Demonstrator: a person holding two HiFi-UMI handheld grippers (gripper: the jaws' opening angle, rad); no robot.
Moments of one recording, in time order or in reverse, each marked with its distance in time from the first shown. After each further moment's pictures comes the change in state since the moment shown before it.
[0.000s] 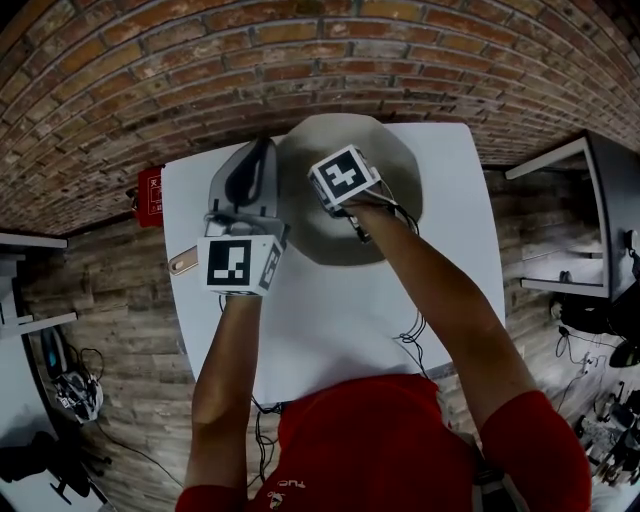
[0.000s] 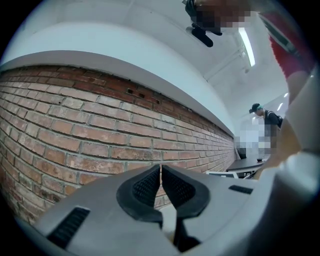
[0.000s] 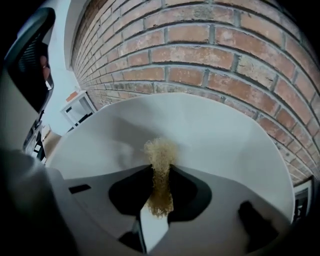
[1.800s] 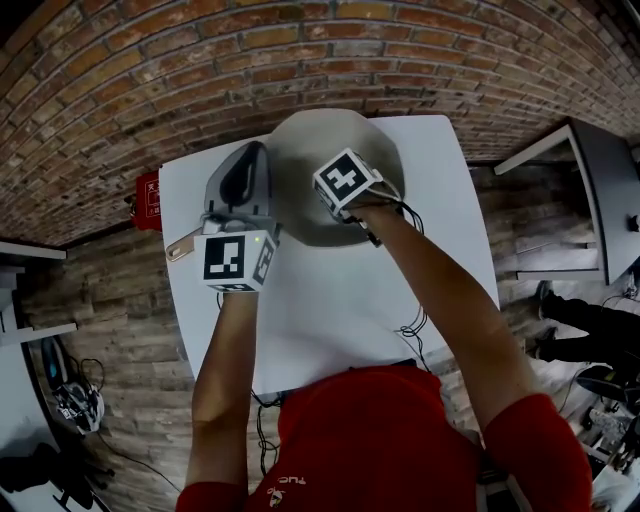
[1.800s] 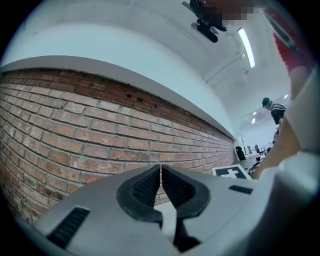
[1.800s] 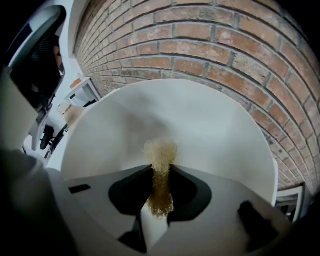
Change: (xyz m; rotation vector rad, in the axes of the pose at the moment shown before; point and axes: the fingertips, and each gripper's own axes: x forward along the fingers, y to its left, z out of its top) left arm -0.031 -0.022 0.012 -0.001 -0.002 0.003; right arm -0.043 0.013 -0.065 -0.047 0.147 0.020
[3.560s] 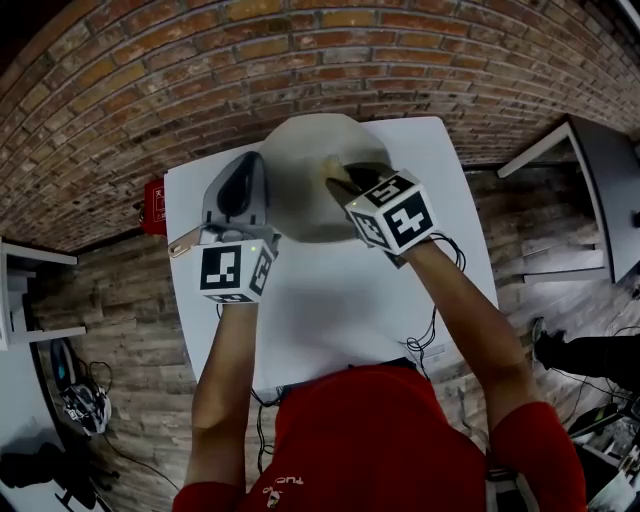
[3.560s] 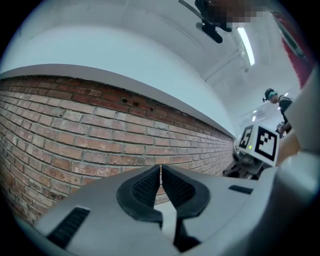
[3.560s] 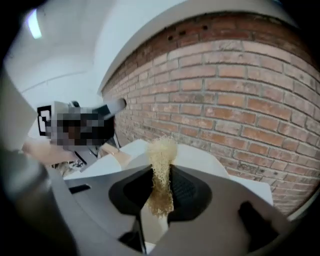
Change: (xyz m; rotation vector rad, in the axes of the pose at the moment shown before) left arm -0.018 -0.031 0.028 0.013 0.015 0.015; right arm -0.145 0.022 0.016 -0.070 -0.584 0.092
